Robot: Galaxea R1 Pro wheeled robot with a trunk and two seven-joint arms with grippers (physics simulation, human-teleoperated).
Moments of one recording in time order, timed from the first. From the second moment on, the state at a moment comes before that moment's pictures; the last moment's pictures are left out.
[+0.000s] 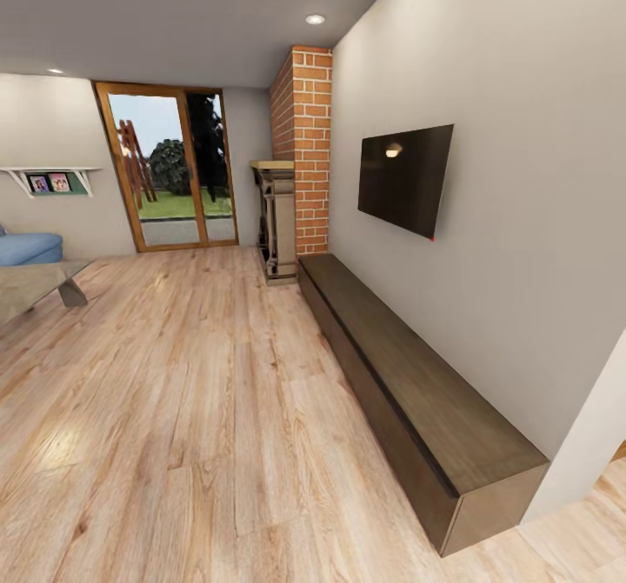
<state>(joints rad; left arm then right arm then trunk) 0.00 0.00 0.01 -0.19 0.00 -0.23 0.00 0.00 0.05 0.00 -0.08 -0.01 -0.21 0.00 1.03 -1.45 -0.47</state>
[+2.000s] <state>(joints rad) 0.00 0.01 0.02 -0.45 0.04 -0.23 0.00 0.00 0.04 -0.07 -0.54 -0.03 -0.32 -0.01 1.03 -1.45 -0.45</state>
